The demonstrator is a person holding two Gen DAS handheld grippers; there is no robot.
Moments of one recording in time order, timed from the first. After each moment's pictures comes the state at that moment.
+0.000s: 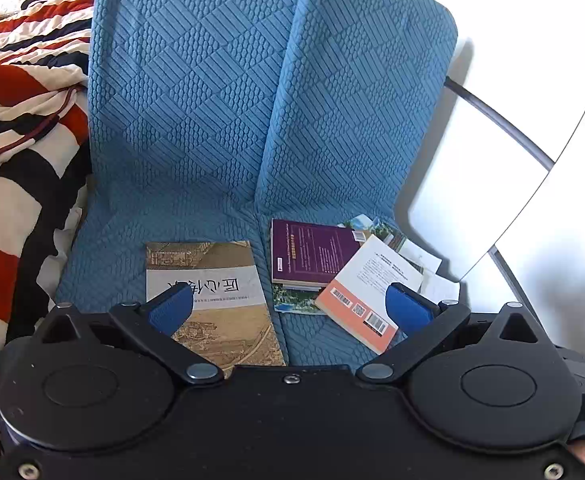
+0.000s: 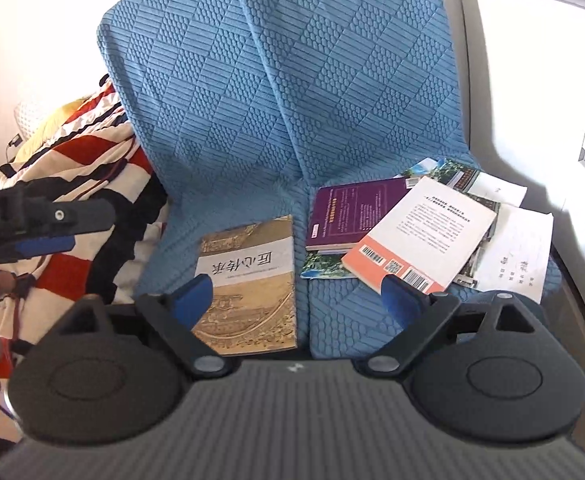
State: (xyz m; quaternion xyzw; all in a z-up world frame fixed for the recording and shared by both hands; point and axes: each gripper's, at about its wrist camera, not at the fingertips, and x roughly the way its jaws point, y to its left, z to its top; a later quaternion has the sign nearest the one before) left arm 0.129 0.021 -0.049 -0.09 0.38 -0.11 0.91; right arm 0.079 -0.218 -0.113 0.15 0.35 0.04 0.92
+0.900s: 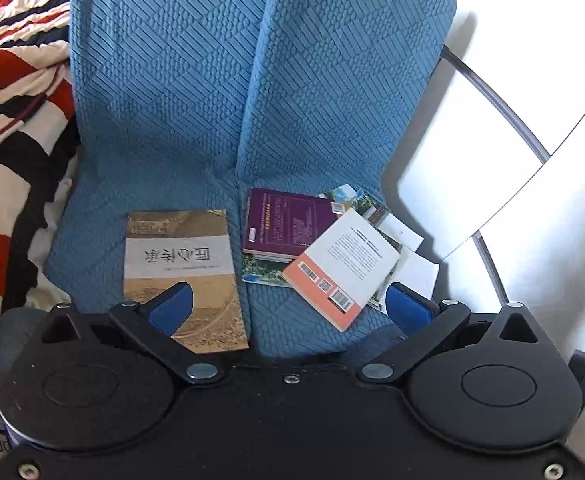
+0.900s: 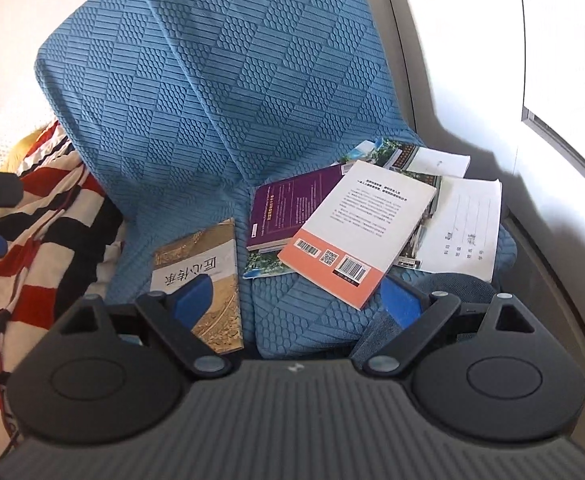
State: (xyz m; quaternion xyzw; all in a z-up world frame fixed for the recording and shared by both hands) left arm 0.149 -0.042 -0.004 -0.09 0.47 -0.09 0.88; right arm 0.075 -0.281 -0.134 0.20 0.37 -0.01 0.91
